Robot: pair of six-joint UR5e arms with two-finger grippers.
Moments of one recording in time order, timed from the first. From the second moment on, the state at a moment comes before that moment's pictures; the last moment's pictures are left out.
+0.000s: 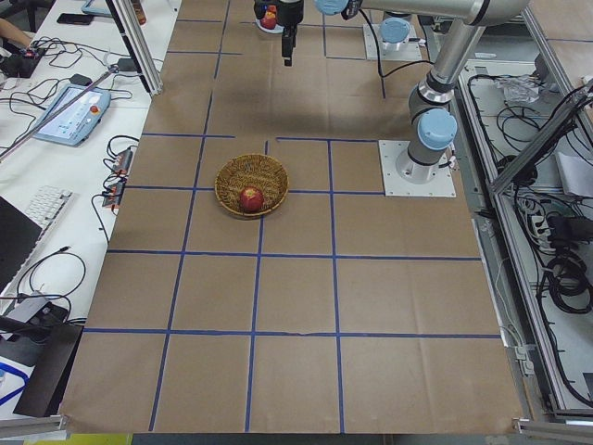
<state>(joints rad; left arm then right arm) -1.63 -1.54 -1.57 -1.62 1.60 0.05 1.35 -1.53 1.68 -1.78 -1.52 -0.26</state>
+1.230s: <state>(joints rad) -1.63 -1.54 -1.57 -1.62 1.60 0.05 1.53 -1.64 1.68 -1.64 -1.58 0.01</state>
